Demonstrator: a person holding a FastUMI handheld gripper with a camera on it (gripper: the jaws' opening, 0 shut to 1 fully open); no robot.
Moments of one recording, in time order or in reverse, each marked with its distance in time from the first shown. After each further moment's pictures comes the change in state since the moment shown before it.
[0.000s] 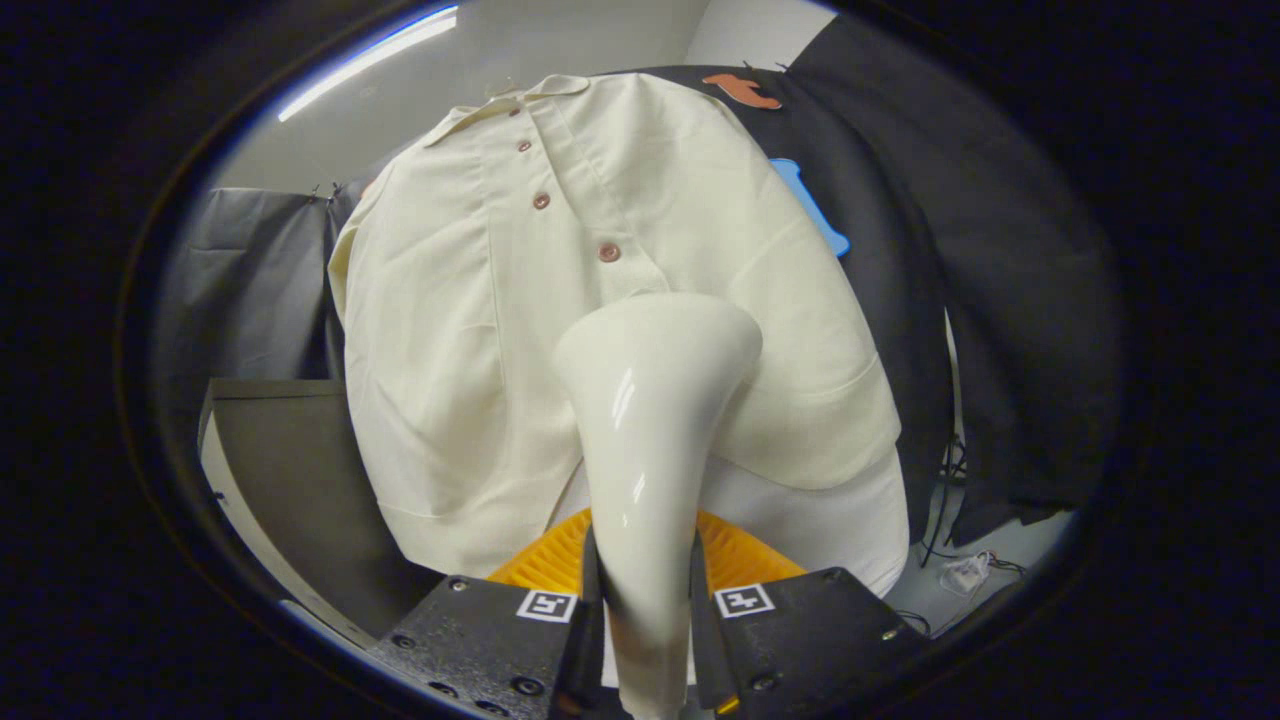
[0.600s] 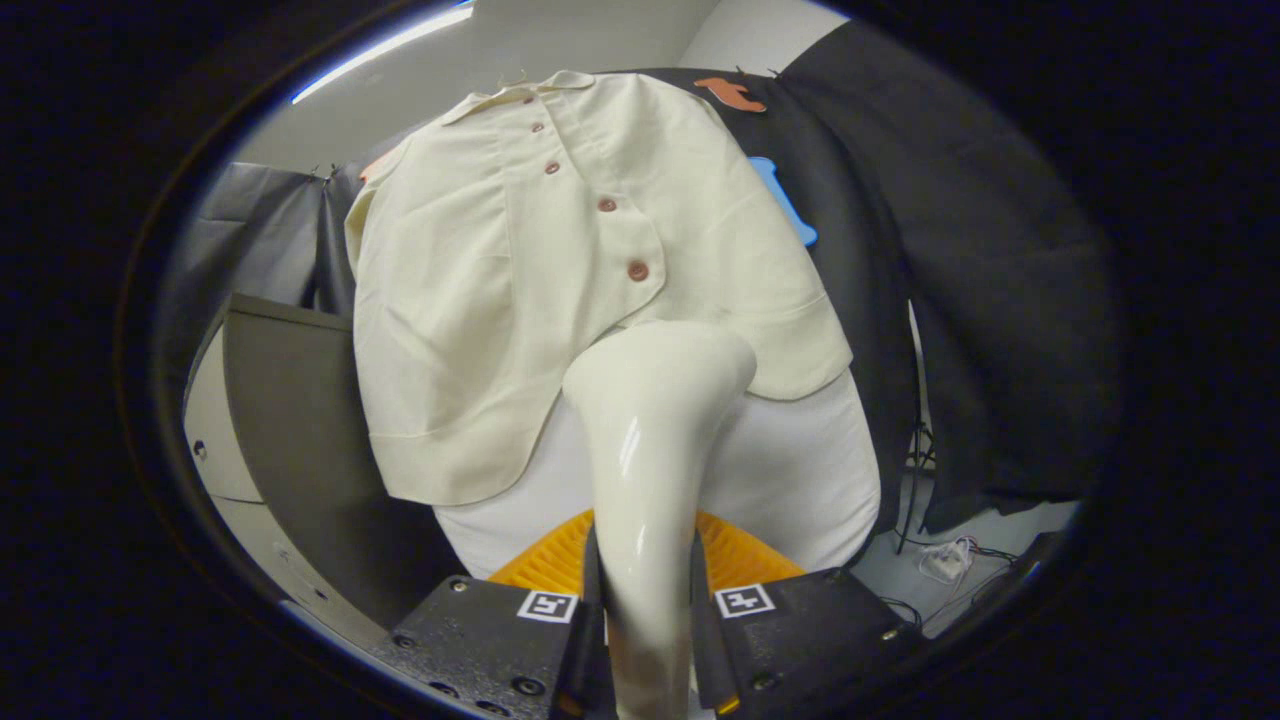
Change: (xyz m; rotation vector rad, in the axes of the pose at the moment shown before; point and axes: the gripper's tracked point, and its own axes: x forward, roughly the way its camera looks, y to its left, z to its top) arm -0.048 0.006 -0.059 -0.049 0.007 -0.093
